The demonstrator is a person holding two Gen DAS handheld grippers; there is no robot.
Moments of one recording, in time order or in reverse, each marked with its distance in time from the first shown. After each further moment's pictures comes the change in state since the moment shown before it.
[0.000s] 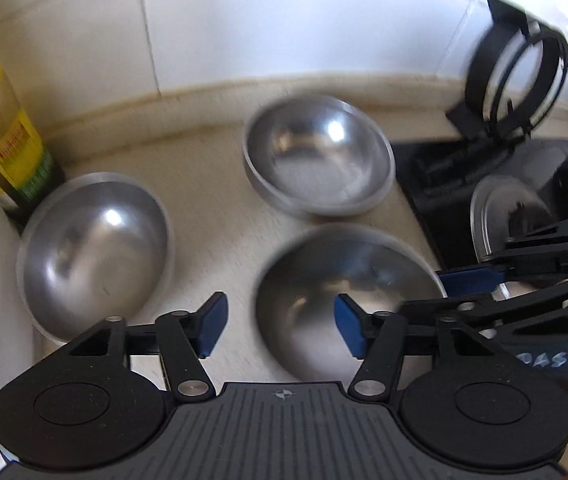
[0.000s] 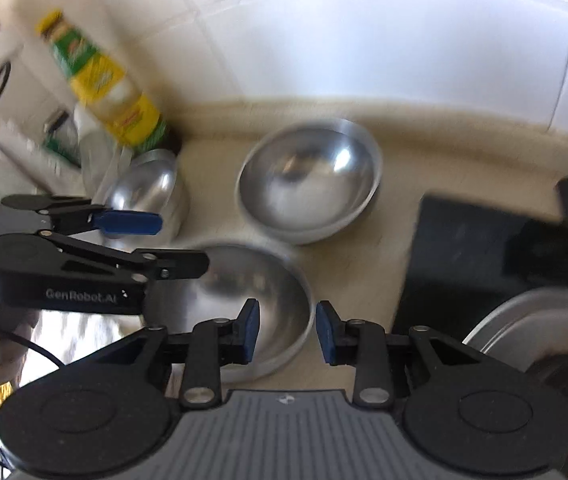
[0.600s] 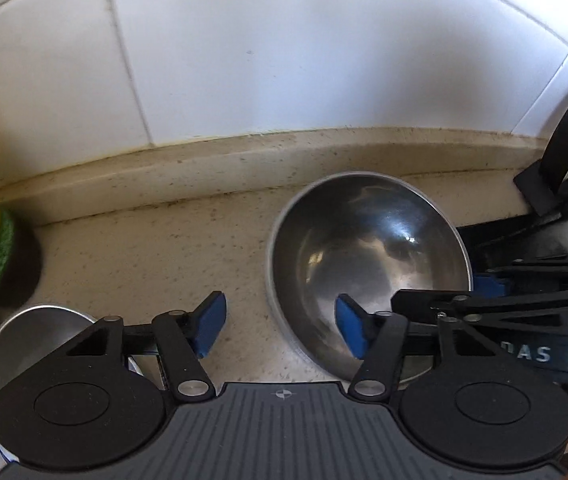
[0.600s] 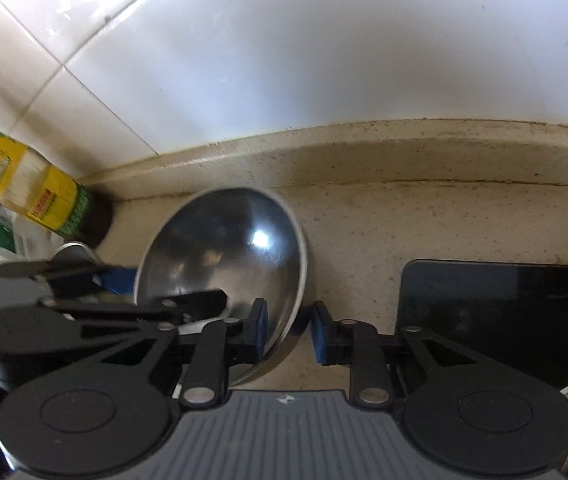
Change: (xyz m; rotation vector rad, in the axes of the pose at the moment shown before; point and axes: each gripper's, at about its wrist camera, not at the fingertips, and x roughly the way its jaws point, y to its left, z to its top) left arm 0.076 0.010 0.073 -0.071 0.028 0.054; right arm 0.076 -0.050 0.049 0.172 0.010 0.015
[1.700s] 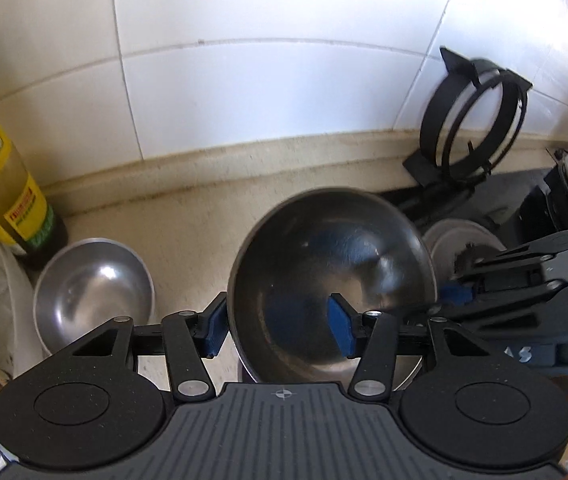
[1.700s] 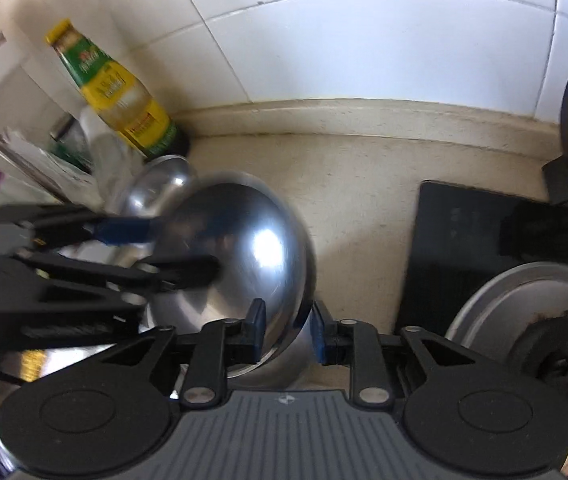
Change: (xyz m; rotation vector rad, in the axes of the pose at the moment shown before) left arm -0.115 -0.025 -0.058 0.081 -0.095 -0.110; right arm -0.096 0.060 -0.071 -0.132 0.034 -0.044
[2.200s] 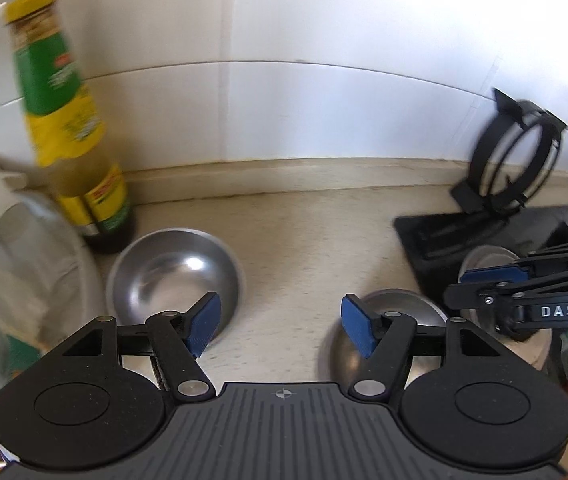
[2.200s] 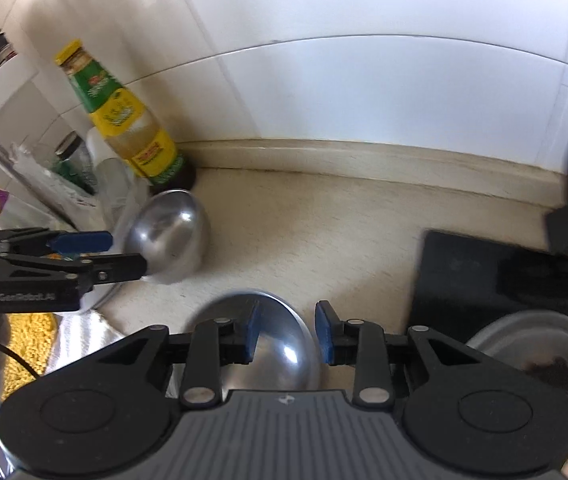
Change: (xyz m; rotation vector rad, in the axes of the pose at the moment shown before) left arm -0.031 0.052 -0.021 -0.116 -0.069 0.091; right arm 0.000 0.012 0.027 -0.043 -0.062 0.028
